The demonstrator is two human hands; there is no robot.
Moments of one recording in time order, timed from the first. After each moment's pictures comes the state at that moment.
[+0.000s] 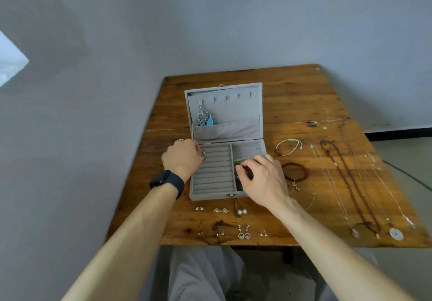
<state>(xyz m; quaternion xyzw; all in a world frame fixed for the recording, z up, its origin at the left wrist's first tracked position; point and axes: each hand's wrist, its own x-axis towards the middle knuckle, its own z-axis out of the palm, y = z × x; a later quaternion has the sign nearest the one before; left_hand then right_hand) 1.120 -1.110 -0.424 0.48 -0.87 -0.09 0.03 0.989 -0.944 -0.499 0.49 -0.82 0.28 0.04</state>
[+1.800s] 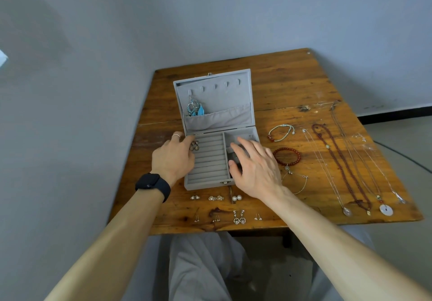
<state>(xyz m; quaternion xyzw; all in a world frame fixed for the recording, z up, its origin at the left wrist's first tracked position) 1.143 -1.100 -0.436 0.38 -0.92 0.01 -0.02 0.997 -0.934 -0.499 0.52 -0.83 0.21 0.04</state>
